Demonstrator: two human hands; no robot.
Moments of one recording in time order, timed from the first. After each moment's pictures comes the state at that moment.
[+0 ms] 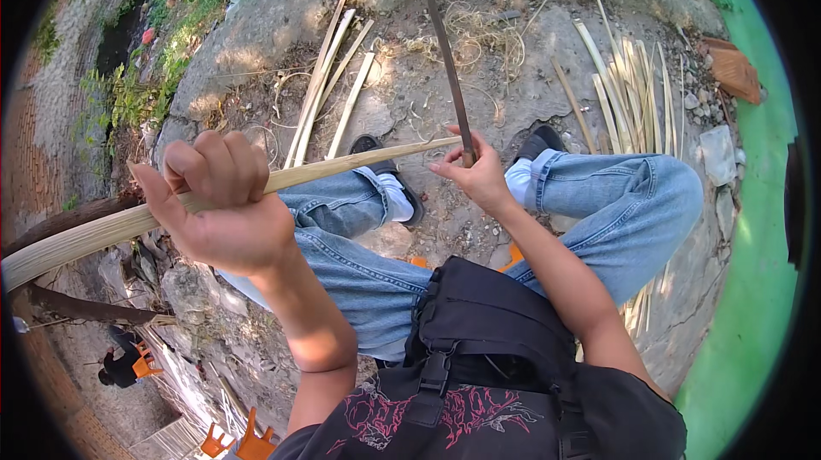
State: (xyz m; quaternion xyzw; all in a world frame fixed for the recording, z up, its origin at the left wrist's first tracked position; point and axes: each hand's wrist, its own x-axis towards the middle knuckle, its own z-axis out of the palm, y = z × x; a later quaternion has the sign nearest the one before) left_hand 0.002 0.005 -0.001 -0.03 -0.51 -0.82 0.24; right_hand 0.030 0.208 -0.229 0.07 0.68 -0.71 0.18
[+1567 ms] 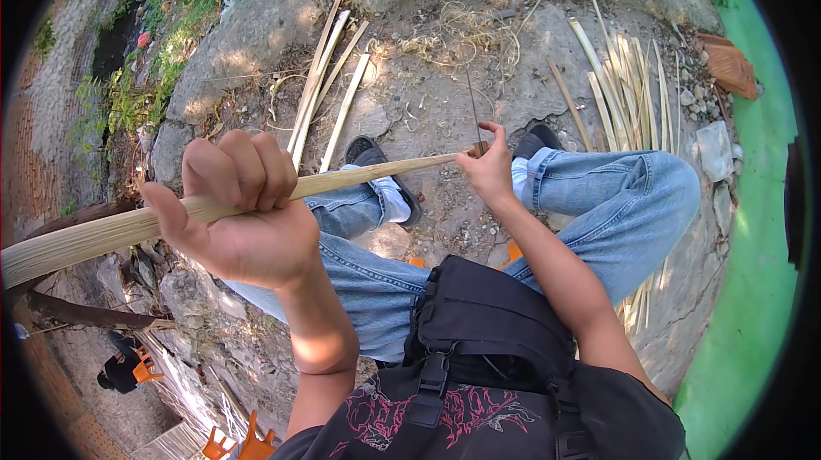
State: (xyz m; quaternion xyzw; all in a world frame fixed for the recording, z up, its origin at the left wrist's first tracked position) left_hand 0.009 0.016 -0.009 -0.08 -0.51 -0.83 0.18; right_hand 0.031 0.215 -0.255 0.19 0.79 -0.58 0.02
